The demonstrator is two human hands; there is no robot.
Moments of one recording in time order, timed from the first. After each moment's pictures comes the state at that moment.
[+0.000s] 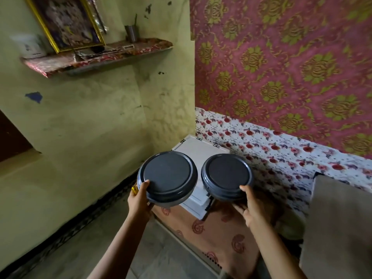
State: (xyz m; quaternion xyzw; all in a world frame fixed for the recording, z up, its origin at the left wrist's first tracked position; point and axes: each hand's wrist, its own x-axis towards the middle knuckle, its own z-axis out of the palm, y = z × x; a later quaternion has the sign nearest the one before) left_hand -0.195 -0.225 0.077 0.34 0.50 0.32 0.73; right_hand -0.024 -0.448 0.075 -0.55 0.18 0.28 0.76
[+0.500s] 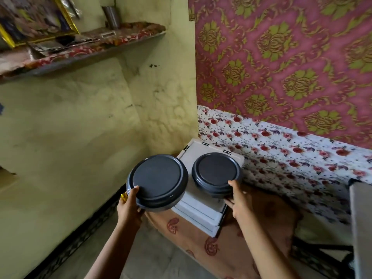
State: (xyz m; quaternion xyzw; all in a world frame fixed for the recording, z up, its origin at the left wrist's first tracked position) left_hand -0.134 -0.091 0.040 0.36 0.53 0.31 0.70; right_hand 0.053 -0.295 0.023 -0.57 0.25 0.27 0.73
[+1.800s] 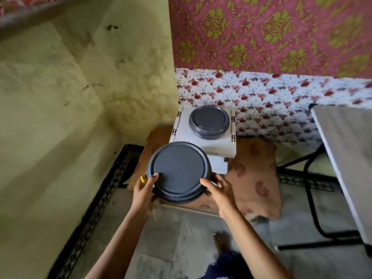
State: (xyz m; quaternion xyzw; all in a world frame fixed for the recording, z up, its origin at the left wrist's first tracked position) left_hand -0.206 -0.005 -0.003 0.54 0.37 0.05 0.76; right_hand -0.159 -0.202 -0.004 -0.64 0.16 0.17 0.73
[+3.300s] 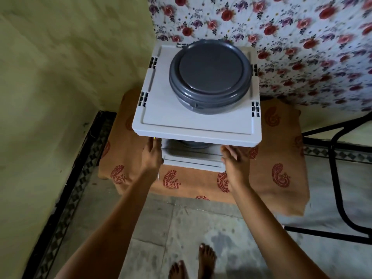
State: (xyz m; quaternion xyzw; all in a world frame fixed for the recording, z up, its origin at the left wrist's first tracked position) left_hand -0.012 -0.014 -0.183 0.72 0.36 0.00 0.59; right_hand -0.005 -0.207 -0.167 -0.68 0.25 0.05 0.69
